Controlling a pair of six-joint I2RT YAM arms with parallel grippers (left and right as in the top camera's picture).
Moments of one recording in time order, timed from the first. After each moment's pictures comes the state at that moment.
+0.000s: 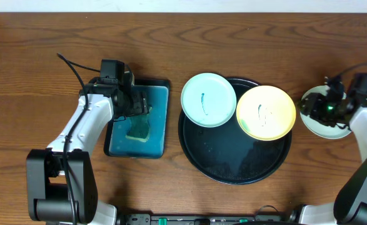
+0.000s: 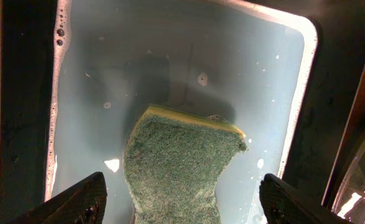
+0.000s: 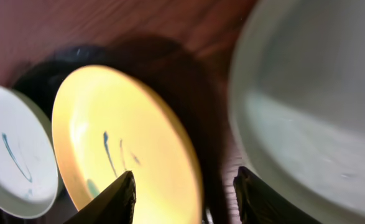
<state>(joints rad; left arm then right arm) -0.06 1.67 1.07 -0.66 0.16 -0.21 -0.37 1.63 1.01 -0.62 -0.46 0.08</state>
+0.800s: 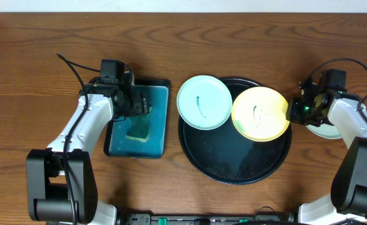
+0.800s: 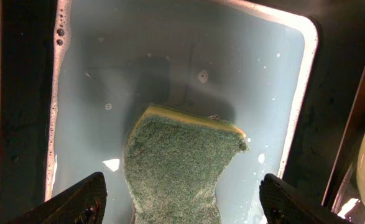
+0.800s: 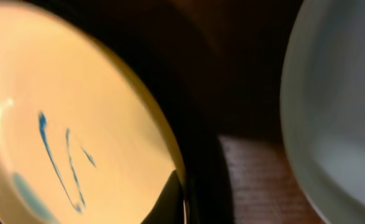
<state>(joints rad) -0.06 1.67 1.07 -0.66 0.16 -0.21 -0.21 1.73 1.02 -0.64 -0.28 0.06</state>
